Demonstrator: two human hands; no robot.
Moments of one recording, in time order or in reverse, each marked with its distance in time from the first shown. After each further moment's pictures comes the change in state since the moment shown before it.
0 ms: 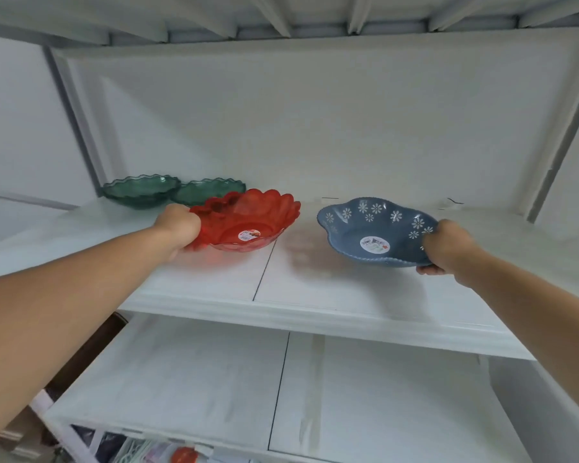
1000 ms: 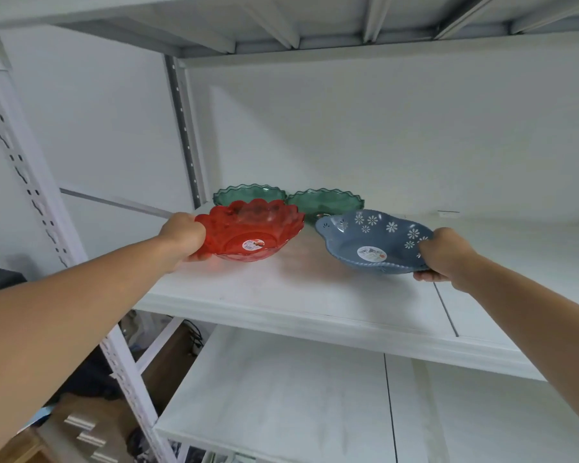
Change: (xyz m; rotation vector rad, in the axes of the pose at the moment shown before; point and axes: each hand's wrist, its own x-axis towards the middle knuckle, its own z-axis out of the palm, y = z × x) left_hand 0.147 -0.138 -0.249 -0.068 -0.021 -0.123; right_hand -0.072 -0.185 0.268 -0.031 -0.057 -0.002
